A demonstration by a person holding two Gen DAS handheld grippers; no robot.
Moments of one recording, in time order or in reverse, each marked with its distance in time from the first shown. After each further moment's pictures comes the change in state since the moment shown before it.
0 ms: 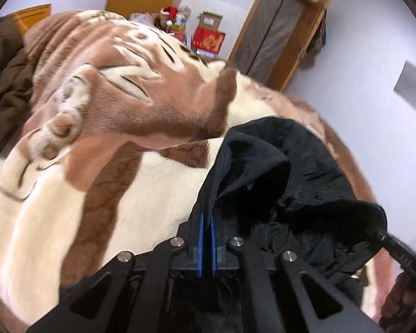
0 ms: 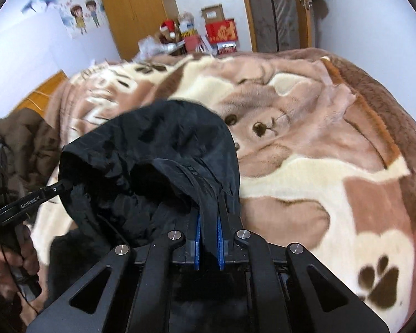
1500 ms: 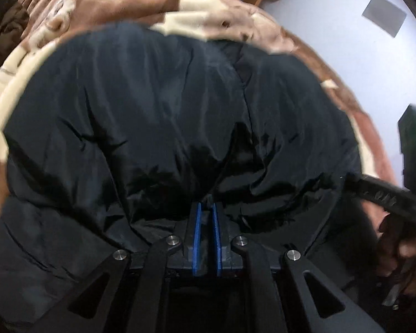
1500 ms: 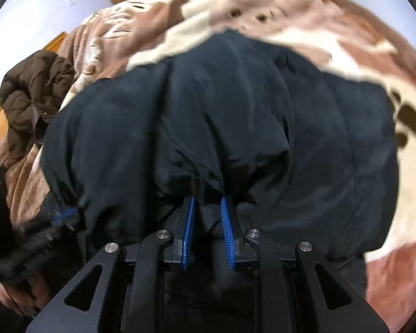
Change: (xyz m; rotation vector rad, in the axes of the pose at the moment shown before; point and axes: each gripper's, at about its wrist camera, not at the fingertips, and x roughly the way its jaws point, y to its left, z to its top) left arm -0.052 -0.024 -0.241 0.171 0.321 -0.055; right arm -0.007 0.013 -0.194 0.062 0.310 0.034
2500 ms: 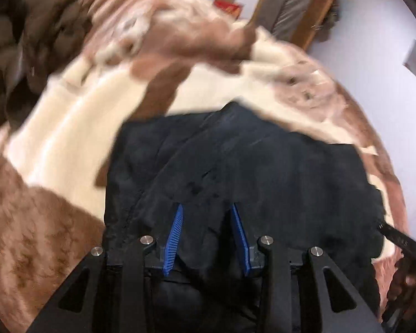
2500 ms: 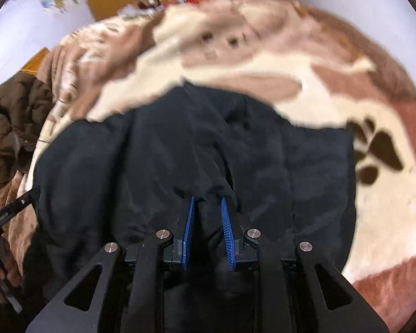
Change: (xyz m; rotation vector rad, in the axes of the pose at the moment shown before) left arm -0.033 0.092 0.069 -0.214 -0.121 0.150; right arm -0.006 -0.040 0.047 0.091 -0.047 -0.074
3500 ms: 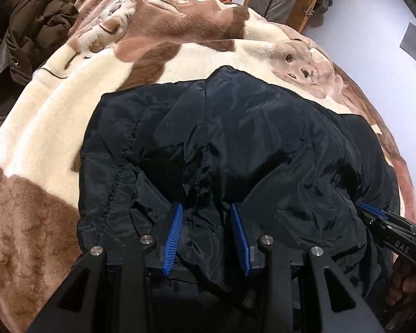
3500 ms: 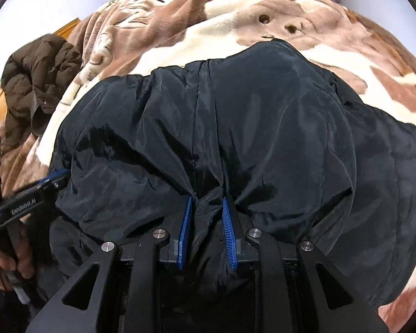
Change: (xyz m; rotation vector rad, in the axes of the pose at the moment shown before) left arm 0.020 -0.010 -0.023 0.083 0.011 0.004; right arm 0.023 0.058 -0.003 -0.170 0.019 0.073
